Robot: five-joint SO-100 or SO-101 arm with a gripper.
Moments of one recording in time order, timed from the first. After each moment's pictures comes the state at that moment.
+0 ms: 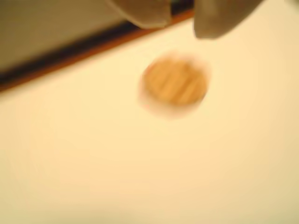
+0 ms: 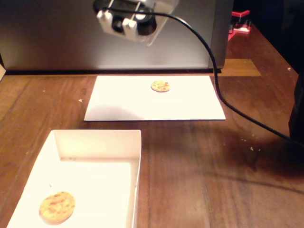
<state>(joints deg) 20.0 72.3 53.7 90.1 3.0</state>
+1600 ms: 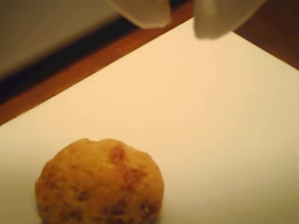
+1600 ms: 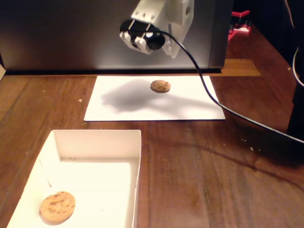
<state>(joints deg) 34.9 58.4 53.5 87.7 3.0</state>
